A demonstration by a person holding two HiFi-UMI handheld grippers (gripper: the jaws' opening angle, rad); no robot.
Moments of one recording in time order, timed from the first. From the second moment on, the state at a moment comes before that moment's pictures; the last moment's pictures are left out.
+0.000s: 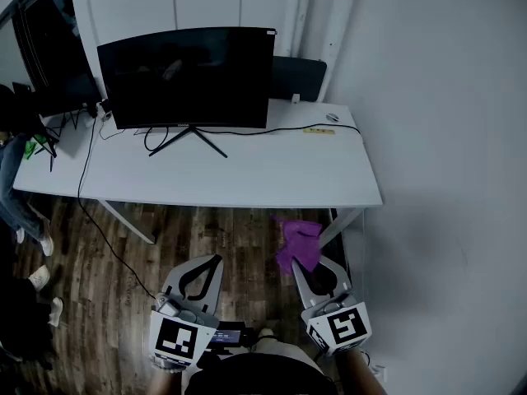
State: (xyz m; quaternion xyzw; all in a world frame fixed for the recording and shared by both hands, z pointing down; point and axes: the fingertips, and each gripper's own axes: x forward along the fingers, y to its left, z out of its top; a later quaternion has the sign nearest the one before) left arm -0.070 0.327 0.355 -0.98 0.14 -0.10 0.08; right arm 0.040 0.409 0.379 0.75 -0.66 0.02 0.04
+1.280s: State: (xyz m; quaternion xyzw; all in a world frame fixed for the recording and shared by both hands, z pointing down) left arm -0.047 0.367 0.354 -0.98 0.17 -0.10 0.08; right arm 0.070 0.446 0.380 0.73 -0.68 0.02 0.03
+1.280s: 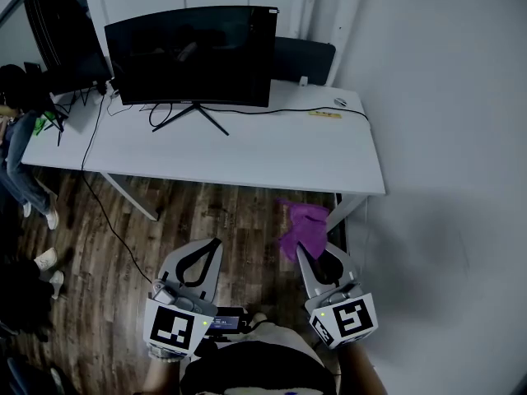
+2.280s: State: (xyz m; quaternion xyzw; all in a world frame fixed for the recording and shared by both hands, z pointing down) left arm -0.011 0.253 0.376 -0.98 0.16 -0.10 0.08; right arm 0.111 0.336 0.399 0.74 -0.67 0.03 0.05
